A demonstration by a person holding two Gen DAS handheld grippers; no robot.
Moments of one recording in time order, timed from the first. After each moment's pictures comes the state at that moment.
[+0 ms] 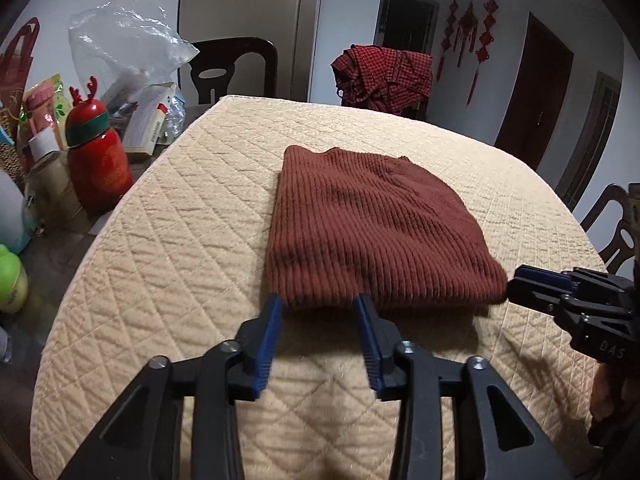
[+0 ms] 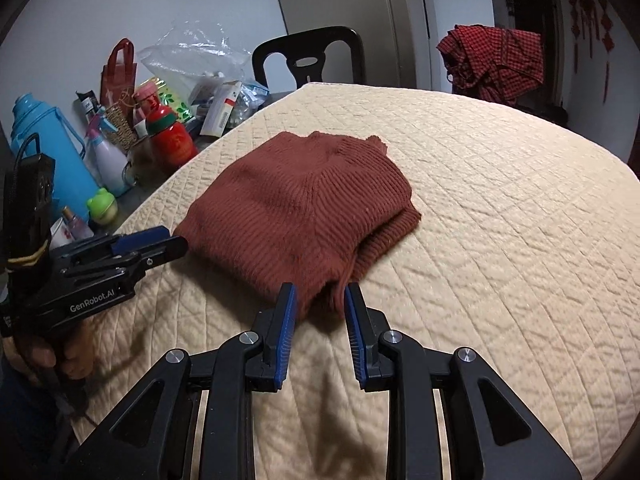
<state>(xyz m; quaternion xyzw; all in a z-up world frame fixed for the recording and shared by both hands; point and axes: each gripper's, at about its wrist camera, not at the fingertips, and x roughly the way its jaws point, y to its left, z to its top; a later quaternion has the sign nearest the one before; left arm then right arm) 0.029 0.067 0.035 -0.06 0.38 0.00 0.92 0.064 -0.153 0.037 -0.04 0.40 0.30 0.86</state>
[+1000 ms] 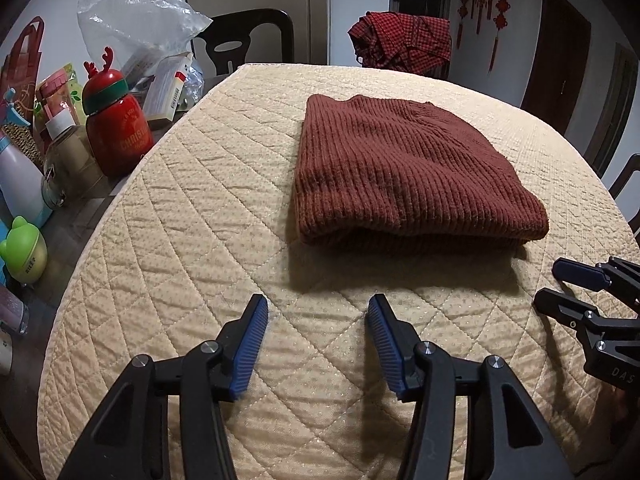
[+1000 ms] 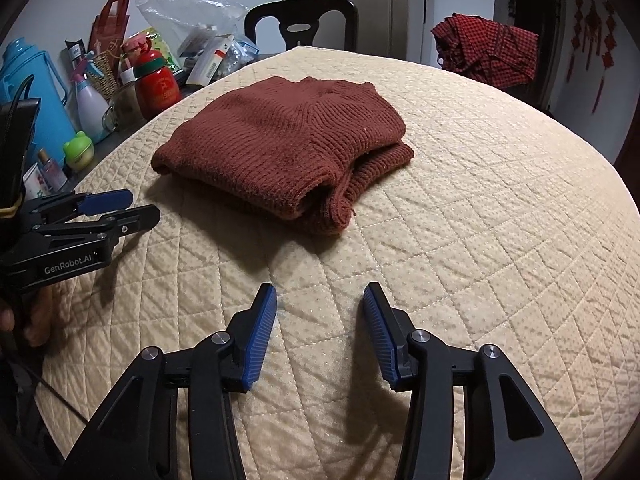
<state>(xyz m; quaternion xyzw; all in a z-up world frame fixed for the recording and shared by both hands) 0.021 0.064 0.010 -0.02 0.43 0.04 0.90 0.037 -0.147 0.006 -0.10 0.43 0.26 0.86</state>
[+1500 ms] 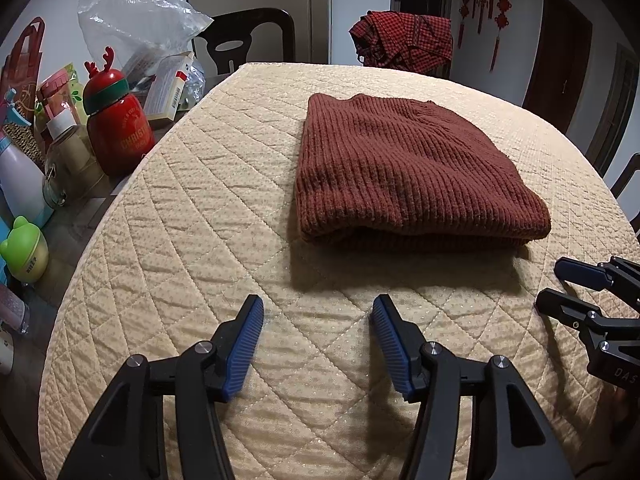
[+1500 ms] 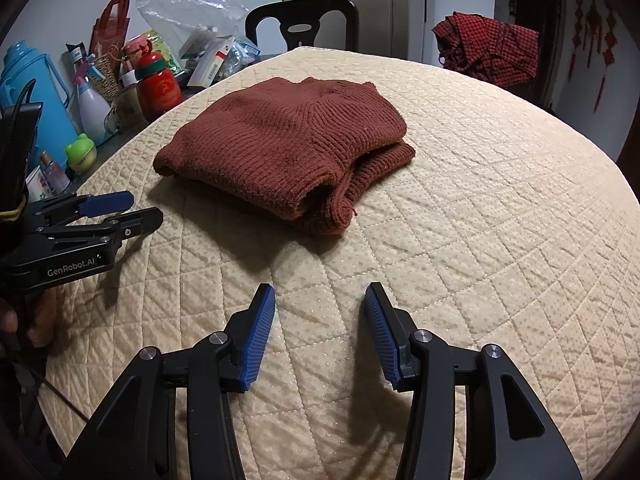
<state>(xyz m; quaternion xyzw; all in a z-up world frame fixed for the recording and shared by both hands) 0.021 0.065 0.009 -0.02 0.43 0.04 0.90 0.037 -0.147 0.005 -0.09 0.43 0.26 0.86</state>
